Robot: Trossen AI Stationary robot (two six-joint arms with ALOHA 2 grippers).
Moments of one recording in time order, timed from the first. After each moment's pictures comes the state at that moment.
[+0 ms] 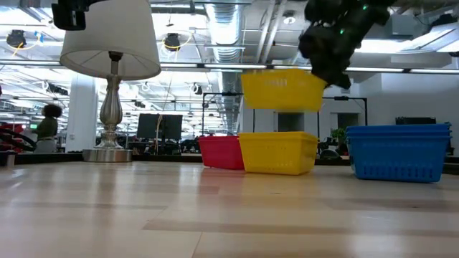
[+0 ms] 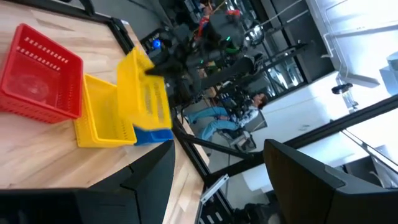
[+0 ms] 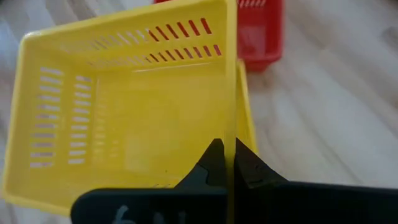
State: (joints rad) left arm -0.25 0.40 0.64 -0.32 -0.37 -1.09; right arm -0.34 1.25 0.97 -0.61 -0.08 0.38
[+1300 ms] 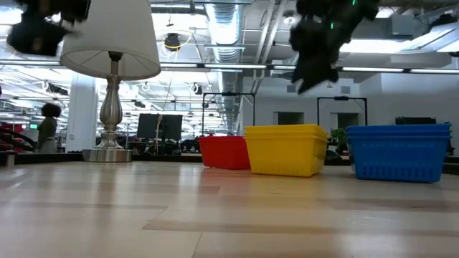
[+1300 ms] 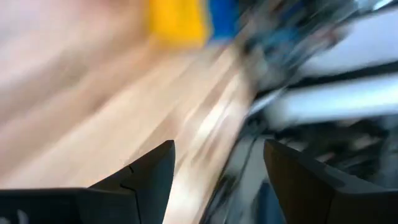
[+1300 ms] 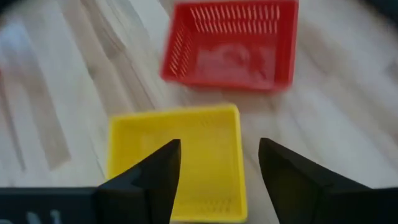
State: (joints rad) left arm -0.25 0.47 0.64 -0.64 -0.09 -1.28; right arm -0.34 1.33 1.06 -0.63 -0.10 0.31
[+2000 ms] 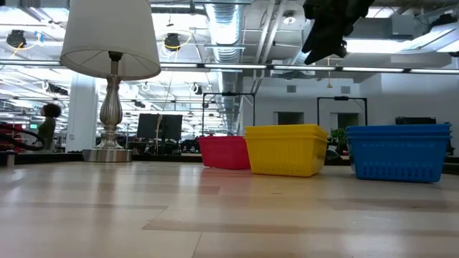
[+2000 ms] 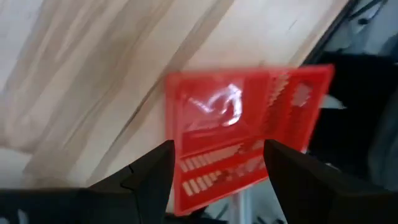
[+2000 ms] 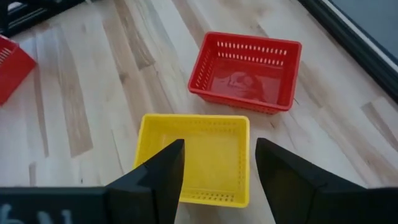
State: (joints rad) left arm -0.88 1.11 0.64 -0.54 0.12 -1.63; right arm -0.25 1.17 1.11 -0.72 -0.02 0.25
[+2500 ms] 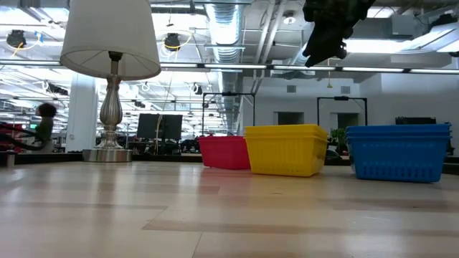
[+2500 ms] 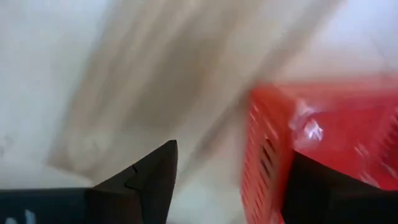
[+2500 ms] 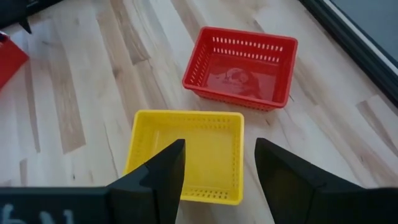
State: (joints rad) left arm -0.94 1.34 0.64 -0.58 0.08 -1.60; right arm -0.26 1.18 1.11 -0.73 -0.02 0.23
